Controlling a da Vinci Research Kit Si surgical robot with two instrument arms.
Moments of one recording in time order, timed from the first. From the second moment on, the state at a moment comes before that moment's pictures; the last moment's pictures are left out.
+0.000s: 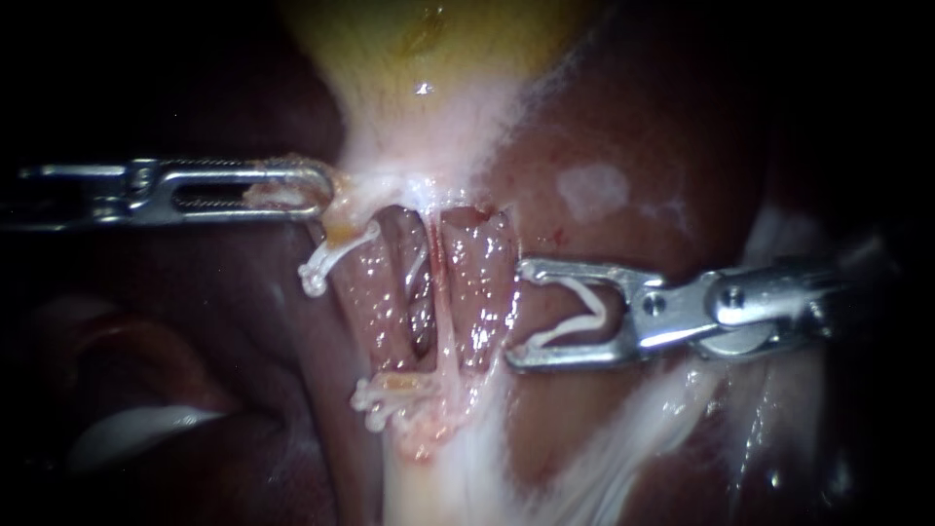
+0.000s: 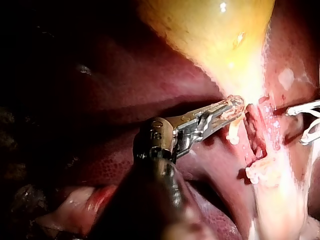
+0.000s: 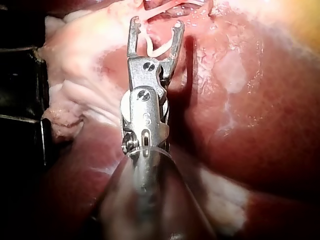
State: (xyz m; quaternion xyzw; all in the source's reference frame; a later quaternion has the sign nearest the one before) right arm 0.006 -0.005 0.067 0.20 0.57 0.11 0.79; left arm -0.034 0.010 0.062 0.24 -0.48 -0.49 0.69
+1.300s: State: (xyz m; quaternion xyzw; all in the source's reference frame) right arm 0.013 -0.007 0.072 0.30 0.59 0.17 0.73; left arm -0.034 0.010 0.062 0.24 -0.48 -0.49 0.69
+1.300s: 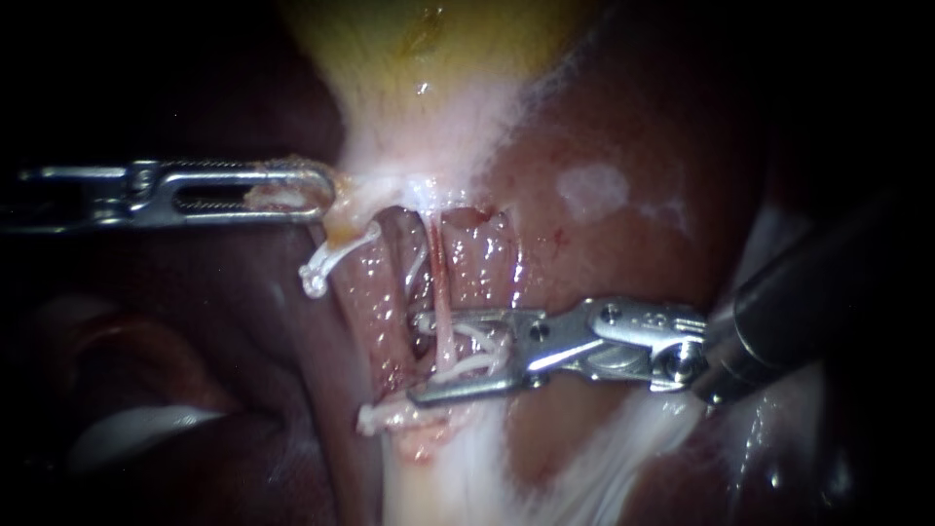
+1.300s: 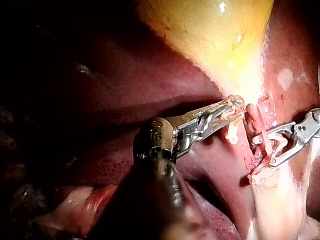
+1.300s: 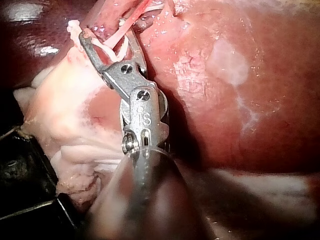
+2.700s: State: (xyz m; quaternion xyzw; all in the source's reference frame) right arm 0.014 -0.008 0.072 0.41 0.60 0.22 0.64; left arm -0.034 0.011 0.062 0.24 -0.48 -0.49 0.69
